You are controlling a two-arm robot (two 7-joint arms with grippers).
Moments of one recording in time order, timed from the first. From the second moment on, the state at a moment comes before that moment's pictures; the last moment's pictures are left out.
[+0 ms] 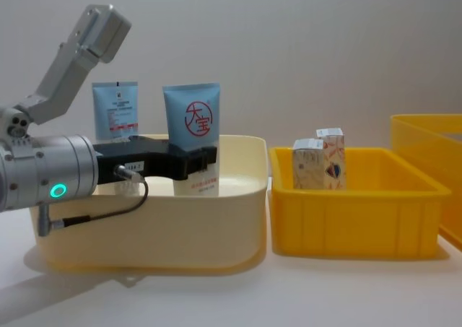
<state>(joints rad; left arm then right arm) -0.53 0.33 0.45 -1.22 -0.37 0.03 -0.52 0.45 0.14 0.22 -1.55 0.18 0.48 -0.27</state>
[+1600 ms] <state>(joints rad) -0.60 0.36 0.44 -1.11 -0.46 -0.13 -0.67 0.45 0.14 0.22 -1.55 0.18 0.48 -0.27</state>
